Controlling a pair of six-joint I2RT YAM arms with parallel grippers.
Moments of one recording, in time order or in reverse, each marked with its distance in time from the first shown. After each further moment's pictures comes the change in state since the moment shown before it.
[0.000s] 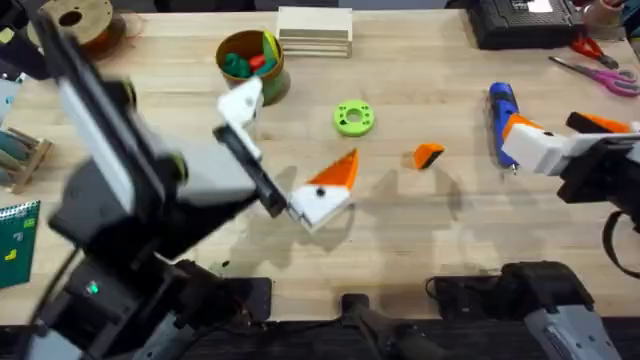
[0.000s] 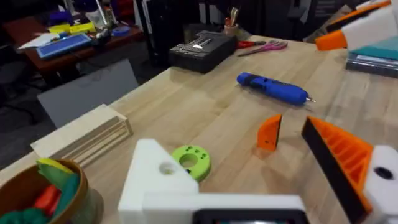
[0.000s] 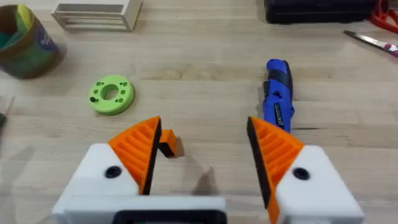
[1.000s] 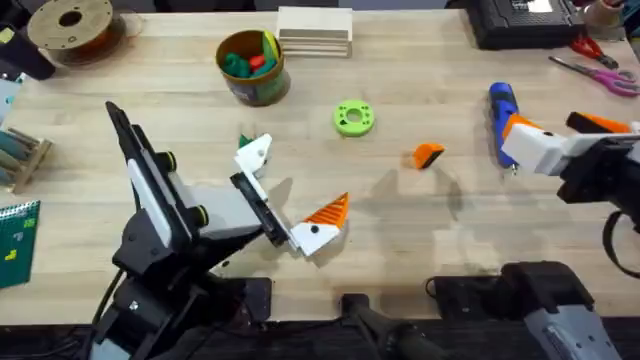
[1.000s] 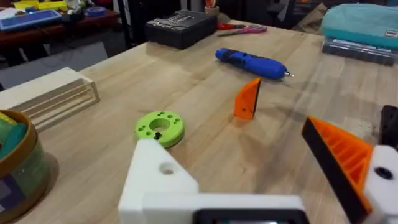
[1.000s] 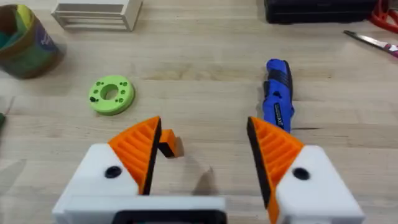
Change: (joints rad) left arm 0.000 -0.360 -0.287 -0.080 0.057 -0.091; right arm 0.000 0.000 0.000 0.000 0.000 0.000
